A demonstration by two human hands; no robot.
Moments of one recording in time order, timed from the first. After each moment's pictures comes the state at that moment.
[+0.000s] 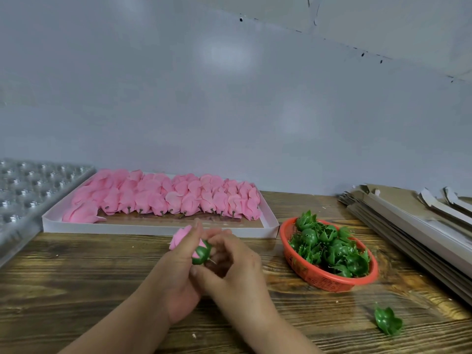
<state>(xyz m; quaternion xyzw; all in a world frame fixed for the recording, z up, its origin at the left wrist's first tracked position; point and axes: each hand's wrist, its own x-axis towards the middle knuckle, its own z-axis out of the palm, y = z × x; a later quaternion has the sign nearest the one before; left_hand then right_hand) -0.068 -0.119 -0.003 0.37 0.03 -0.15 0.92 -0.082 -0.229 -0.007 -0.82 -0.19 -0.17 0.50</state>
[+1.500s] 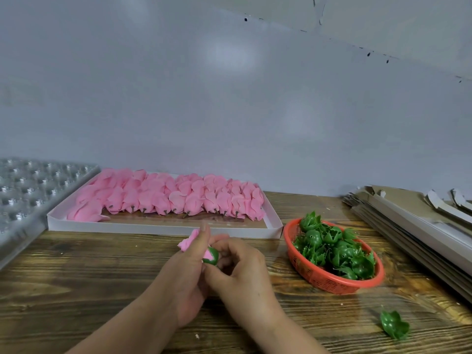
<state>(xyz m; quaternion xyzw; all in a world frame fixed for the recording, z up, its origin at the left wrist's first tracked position) -0.066 -0.127 -0.011 0.43 0.04 -0.08 0.90 -0.077 -0.229 -0.009 -0.83 -0.17 -0.14 0.52</state>
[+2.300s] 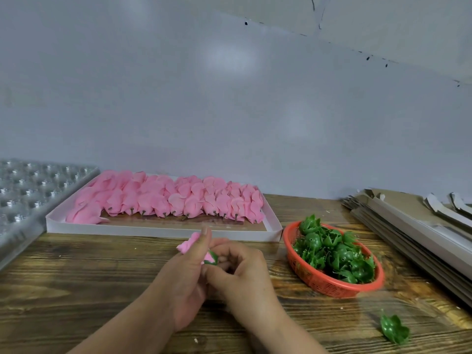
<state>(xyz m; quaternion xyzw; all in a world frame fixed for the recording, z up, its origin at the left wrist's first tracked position) -0.068 -0.124 -0.010 0.43 0.03 -0.09 0.90 -0.074 -0.229 -0.007 -0.77 -0.16 -0.07 0.61</state>
